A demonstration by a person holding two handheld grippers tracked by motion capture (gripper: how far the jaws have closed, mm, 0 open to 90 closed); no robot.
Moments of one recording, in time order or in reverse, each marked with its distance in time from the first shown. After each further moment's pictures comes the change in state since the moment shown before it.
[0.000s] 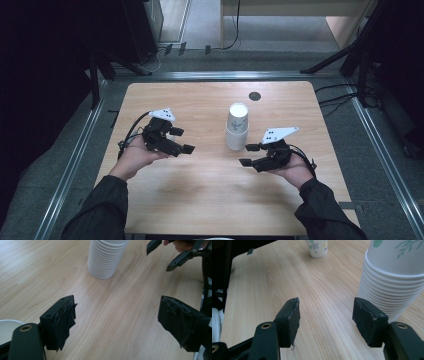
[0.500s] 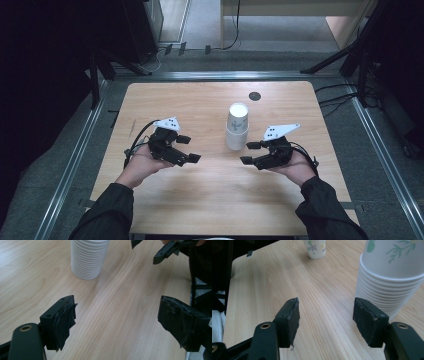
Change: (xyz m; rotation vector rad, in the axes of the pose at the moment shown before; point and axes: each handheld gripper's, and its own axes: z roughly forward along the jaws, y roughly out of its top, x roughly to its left) left arm -0.016 -0.011 0.015 -0.028 -0.053 0.021; right arm -0.002 0.006 -0.005 0.009 -0.005 0.018
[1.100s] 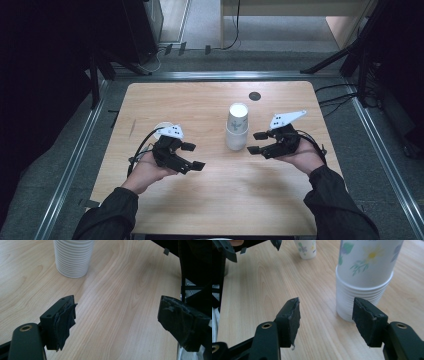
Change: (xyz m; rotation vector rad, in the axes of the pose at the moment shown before) left arm -0.010 -0.011 0.011 -0.020 -0.052 -0.005; right arm -0.023 0.022 -0.021 0.044 -0.021 -0.032
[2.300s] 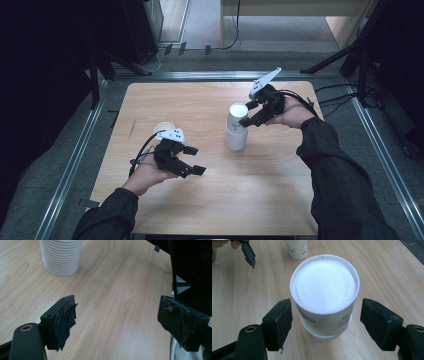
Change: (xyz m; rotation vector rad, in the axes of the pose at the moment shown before) left arm -0.002 -0.004 0.005 0.007 -0.061 0.014; right arm -0.050 0.094 0.021 0.204 0.048 -0.140
